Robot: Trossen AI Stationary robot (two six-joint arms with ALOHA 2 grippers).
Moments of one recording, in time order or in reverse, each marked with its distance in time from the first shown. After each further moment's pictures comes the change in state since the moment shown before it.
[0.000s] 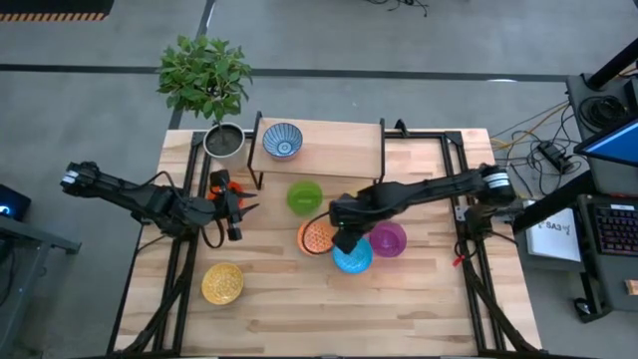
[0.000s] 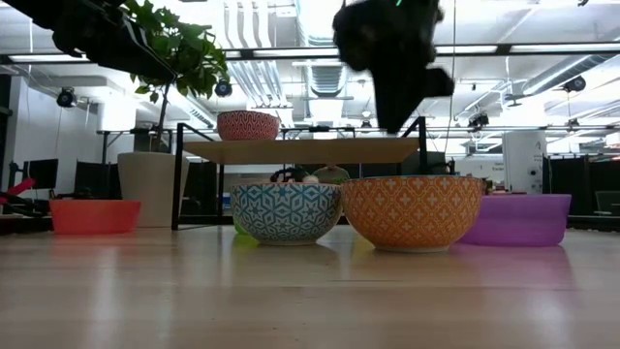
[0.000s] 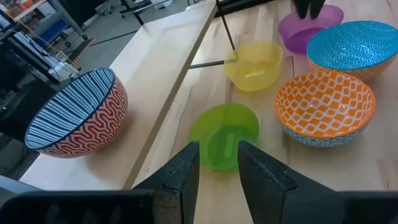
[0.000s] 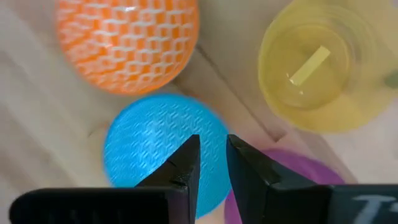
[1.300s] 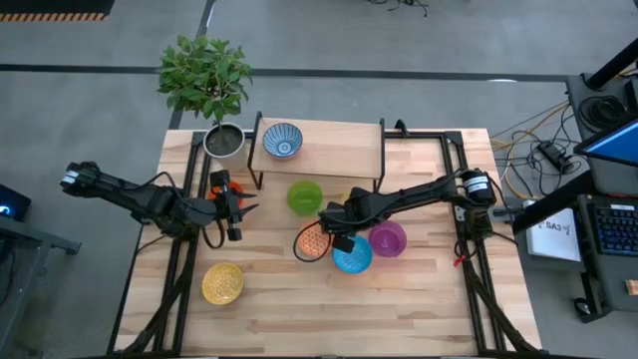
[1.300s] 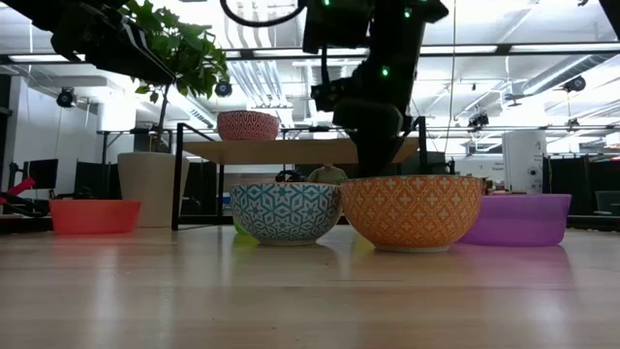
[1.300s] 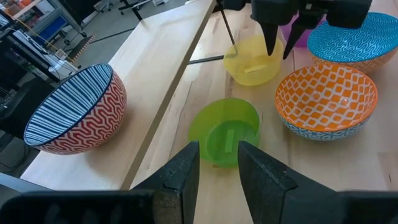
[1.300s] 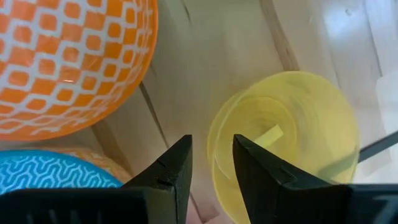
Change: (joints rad) left arm 0.000 0.004 0.000 -0.016 0.000 0.001; right arm -0.008 0.143 -0.068 0.146 0.264 -0.375
